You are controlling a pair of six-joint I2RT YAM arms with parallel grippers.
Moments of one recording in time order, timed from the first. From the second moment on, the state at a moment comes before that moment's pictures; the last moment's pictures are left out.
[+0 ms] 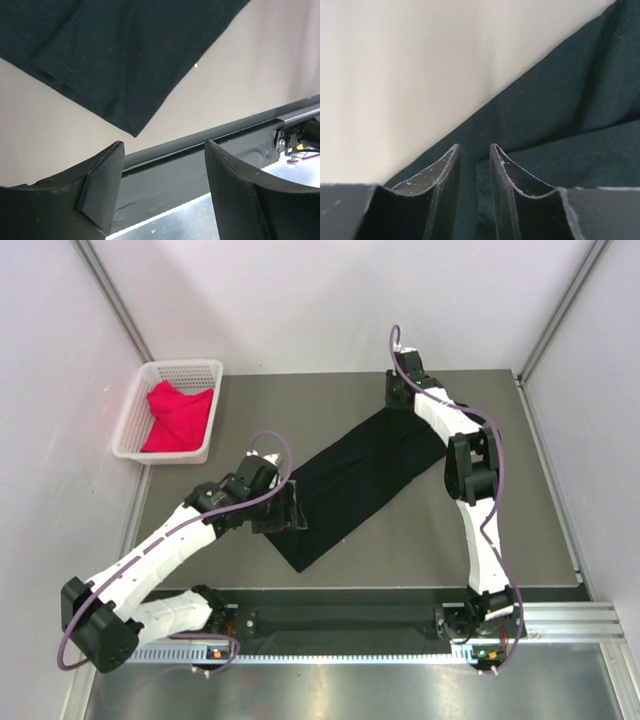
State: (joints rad) left arm -0.65 1.09 0.95 -0.81 0.09 -0.70; right arm 0.28 2.41 2.12 -0.43 0.09 0.23
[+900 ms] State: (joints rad) left arm -0.48 1.10 0.95 -0.83 0.16 -0.65; right arm 0.30 2.45 2.11 -0.49 0.17 0.18
